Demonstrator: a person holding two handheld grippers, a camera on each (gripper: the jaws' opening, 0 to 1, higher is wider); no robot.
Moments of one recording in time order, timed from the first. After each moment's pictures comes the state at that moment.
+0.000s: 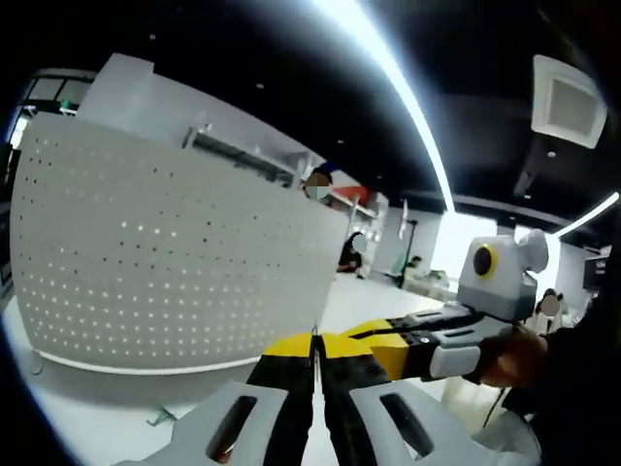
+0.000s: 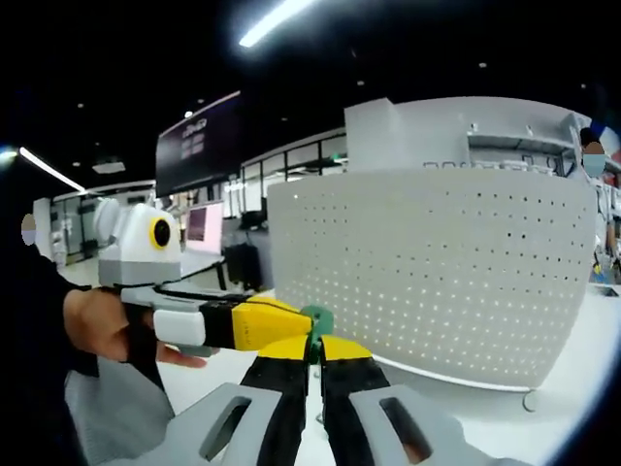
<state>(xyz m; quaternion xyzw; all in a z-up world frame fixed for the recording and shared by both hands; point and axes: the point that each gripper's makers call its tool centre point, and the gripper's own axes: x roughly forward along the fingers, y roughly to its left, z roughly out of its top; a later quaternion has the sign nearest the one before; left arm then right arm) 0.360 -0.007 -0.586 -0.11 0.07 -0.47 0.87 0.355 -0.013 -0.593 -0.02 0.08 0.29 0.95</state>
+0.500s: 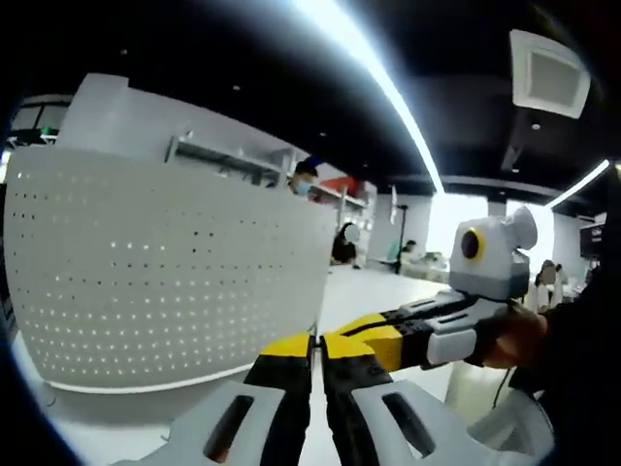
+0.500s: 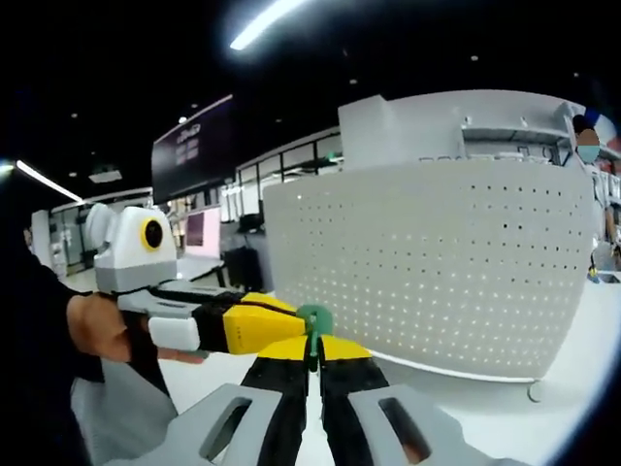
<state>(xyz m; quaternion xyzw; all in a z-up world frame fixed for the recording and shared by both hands) 0.354 -0.010 -0.581 -0.07 0.05 -0.49 0.87 0.355 -0.018 -0.591 0.01 0.09 0.28 0.95</state>
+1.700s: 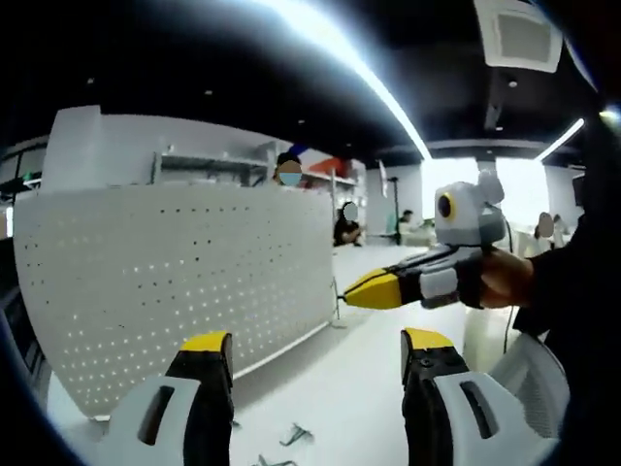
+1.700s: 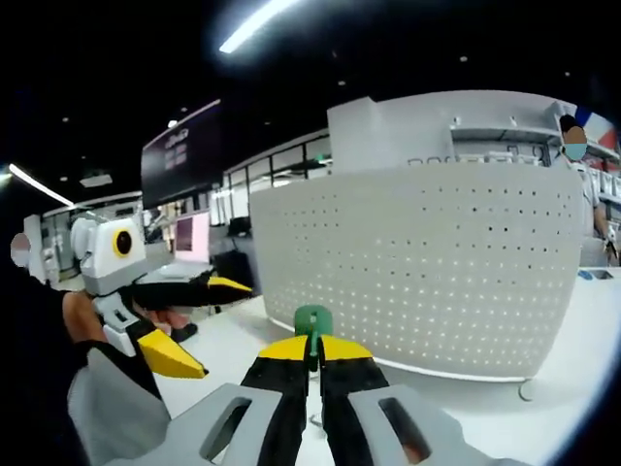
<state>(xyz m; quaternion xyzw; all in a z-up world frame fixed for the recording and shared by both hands) 0.349 0.041 -0.589 0.03 0.04 -0.49 0.87 0.363 -0.033 -0.585 0.01 0.08 0.26 0.96</state>
